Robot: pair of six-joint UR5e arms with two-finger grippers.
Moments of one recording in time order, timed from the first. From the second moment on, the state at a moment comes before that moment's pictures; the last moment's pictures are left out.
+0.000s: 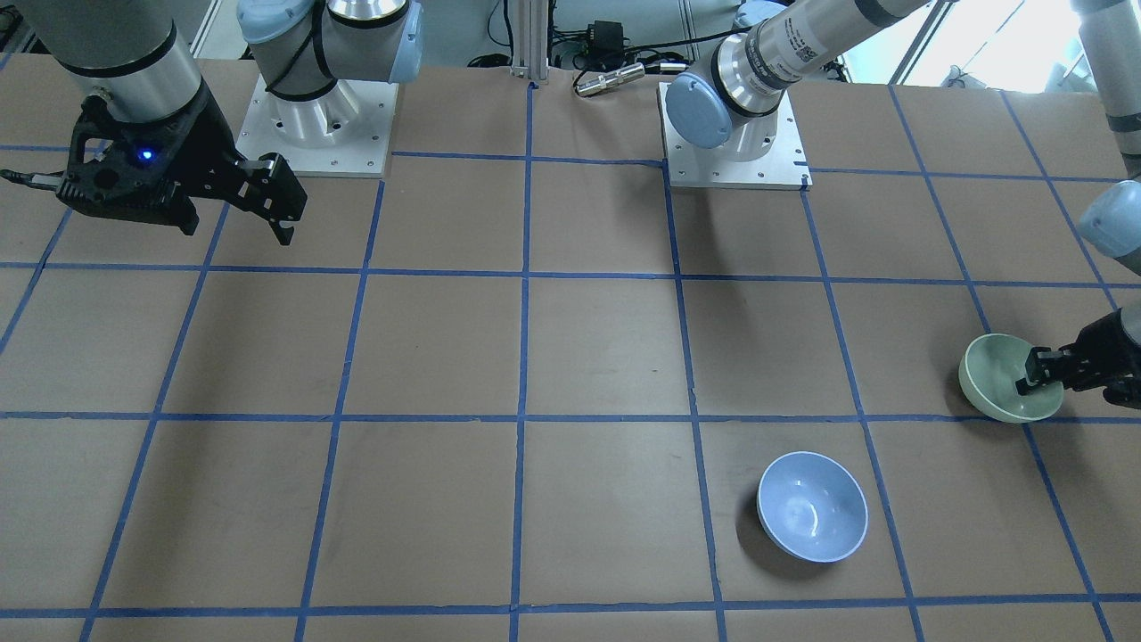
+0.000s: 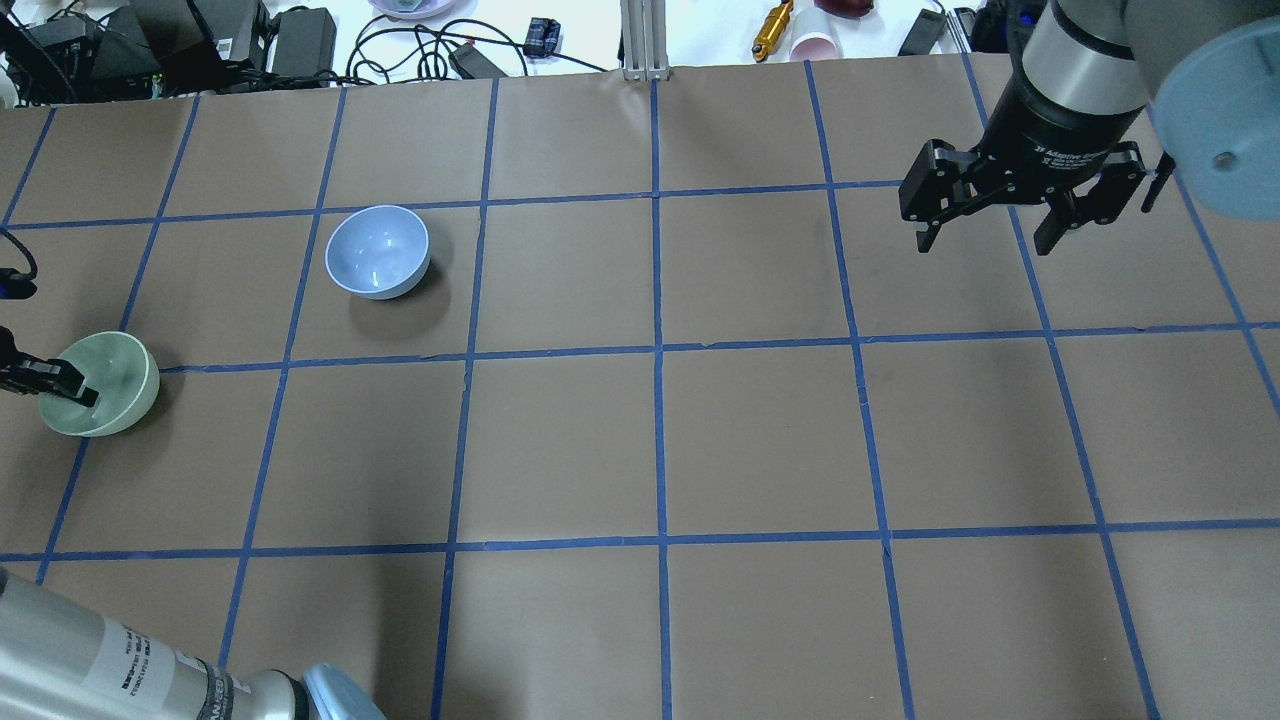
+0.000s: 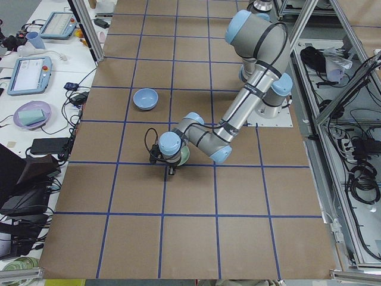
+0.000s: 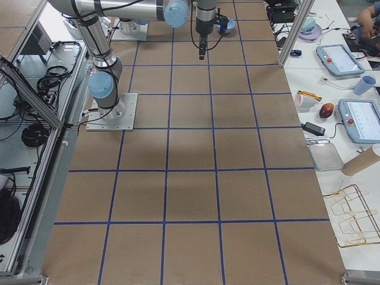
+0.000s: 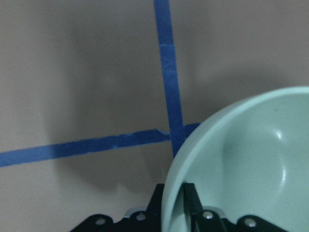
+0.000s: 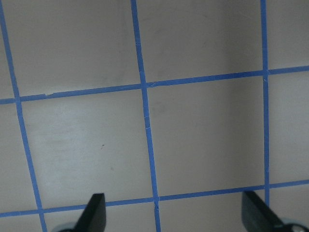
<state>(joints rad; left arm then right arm) -0.71 -2.12 -1.66 -1.02 1.50 0.99 1.52 -1.59 1.63 -1.60 -1.59 0.04</state>
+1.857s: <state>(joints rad) -0.88 -2.03 -1.50 -1.24 1.37 0.78 1.52 -1.59 1.63 -1.60 -1.59 0.04</state>
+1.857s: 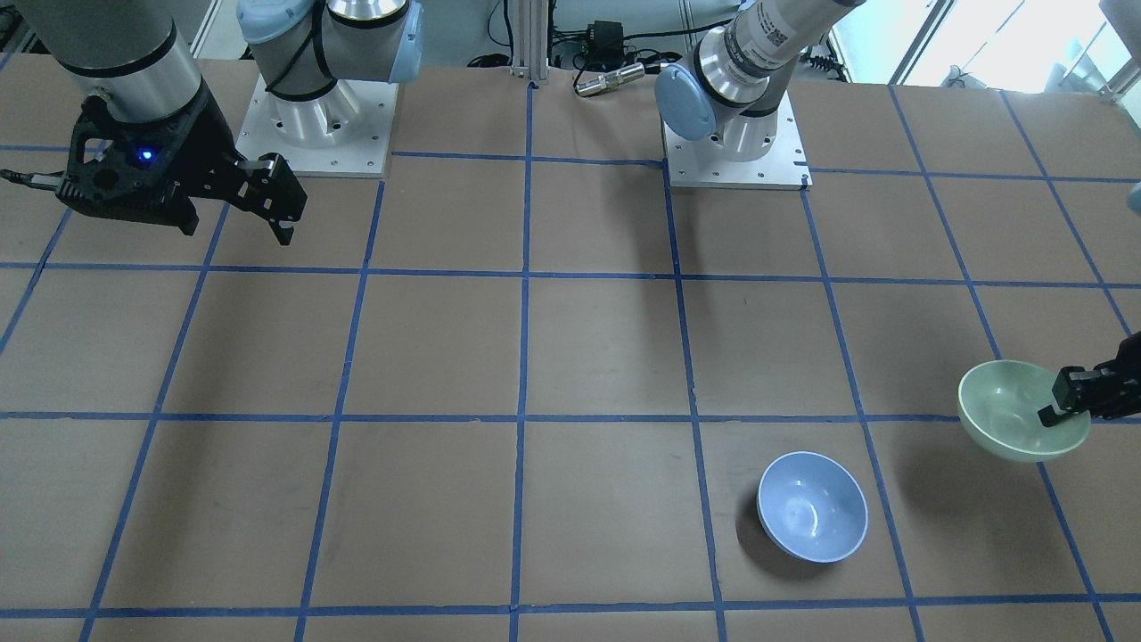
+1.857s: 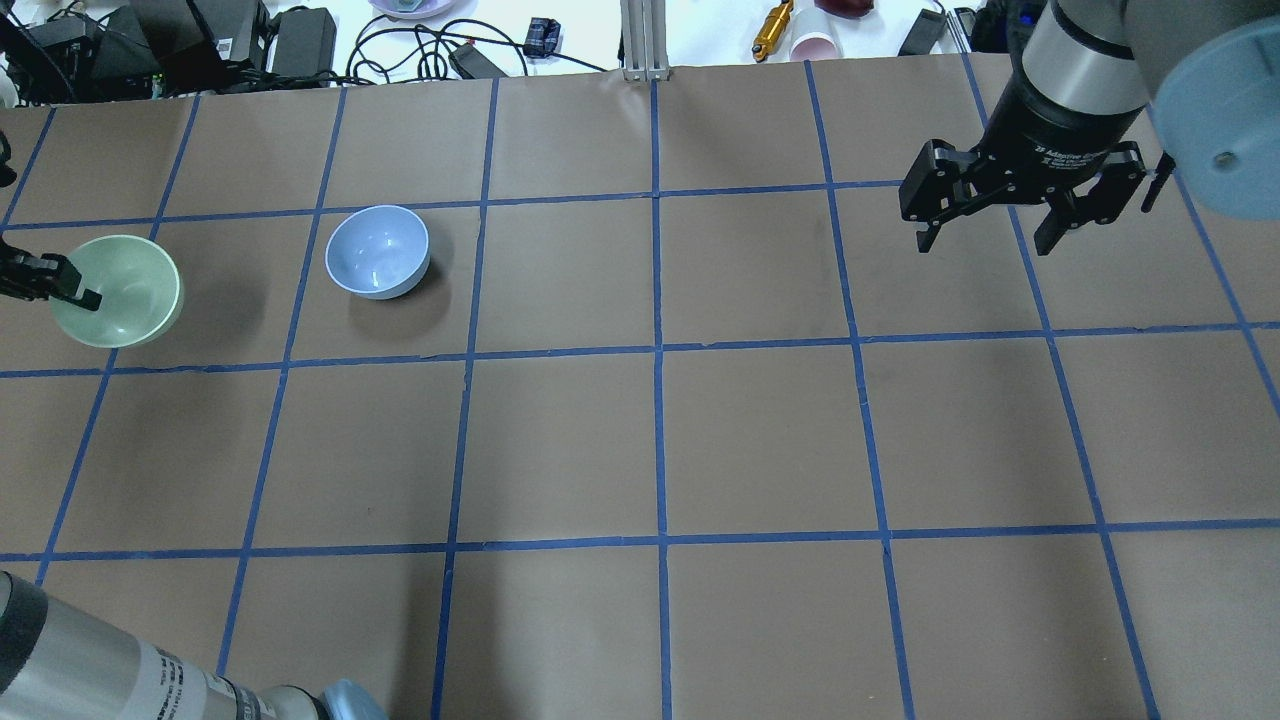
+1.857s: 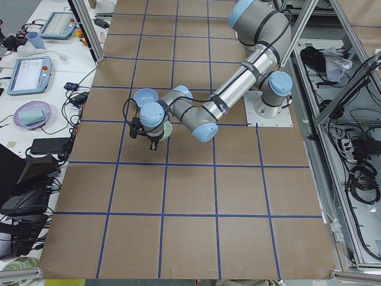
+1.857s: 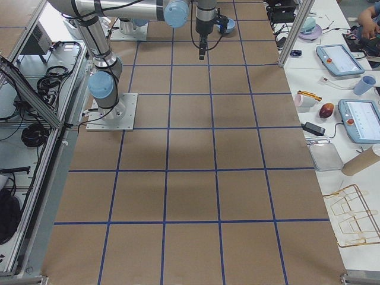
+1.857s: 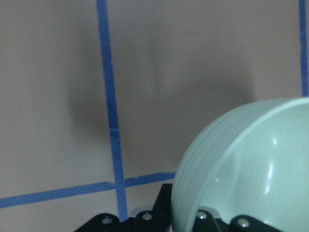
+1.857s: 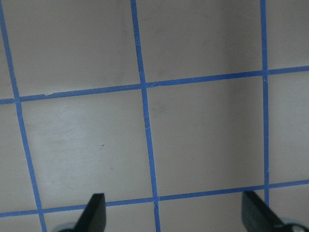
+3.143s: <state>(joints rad) -1.25 -2.07 -1.44 -1.22 1.31 0.14 1.52 -1.59 1.63 -1.60 -1.59 0.04</state>
